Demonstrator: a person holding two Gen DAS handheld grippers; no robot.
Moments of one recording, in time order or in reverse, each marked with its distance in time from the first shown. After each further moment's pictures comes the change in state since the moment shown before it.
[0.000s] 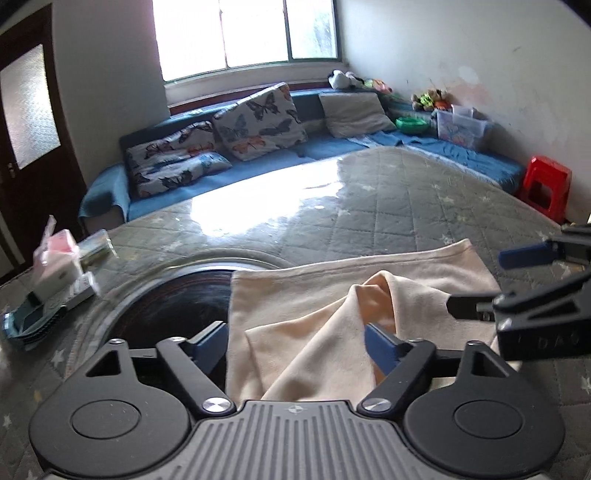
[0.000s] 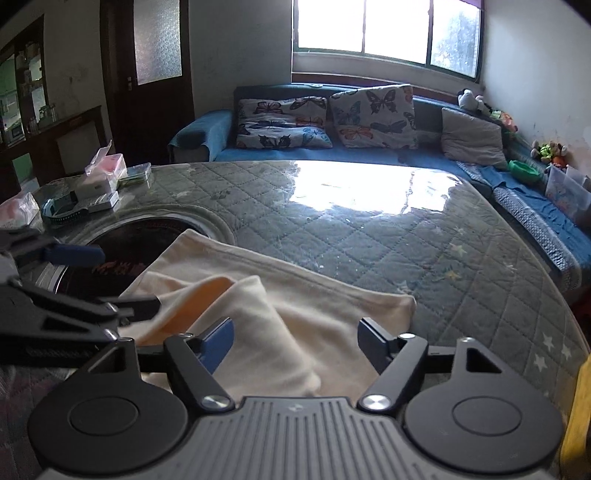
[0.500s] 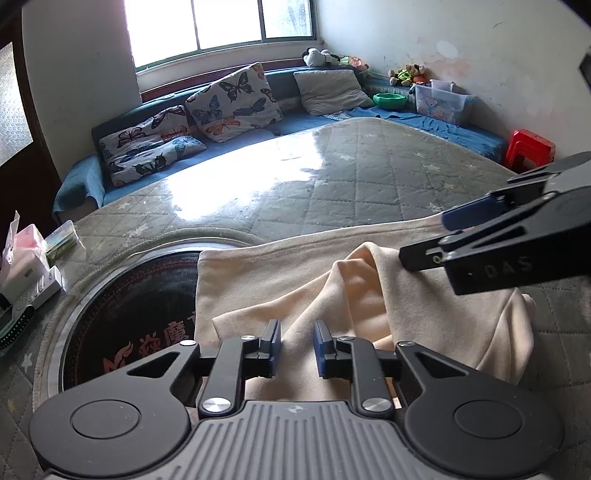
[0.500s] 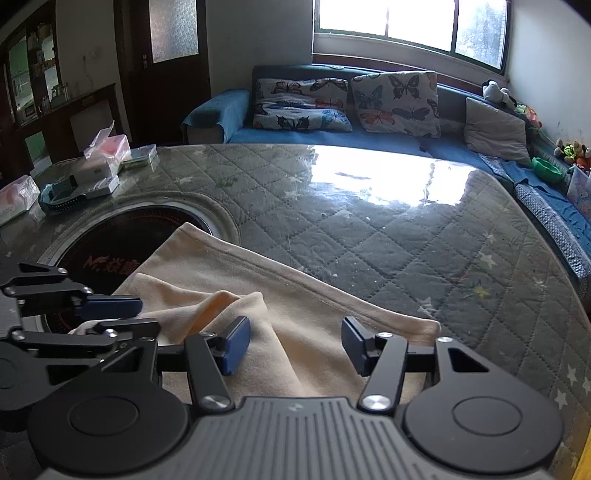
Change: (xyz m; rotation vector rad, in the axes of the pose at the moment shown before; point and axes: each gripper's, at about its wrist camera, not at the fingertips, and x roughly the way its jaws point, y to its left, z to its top) left arm 0.026 -0.003 -0.010 0.045 0.054 -0.064; right arm 0.044 0.000 0.021 -0.047 0.066 0.049
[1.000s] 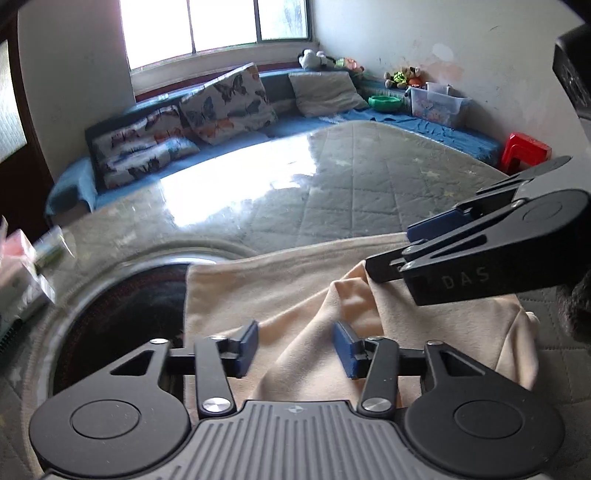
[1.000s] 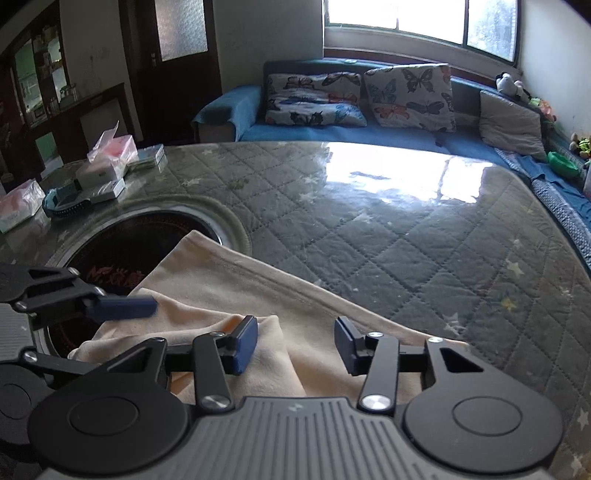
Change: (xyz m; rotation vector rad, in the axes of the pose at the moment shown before) left arm 0.021 0.001 0.012 -0.002 0.009 -0.036; right arm 0.024 -0.001 0.014 0.008 0.024 0.061
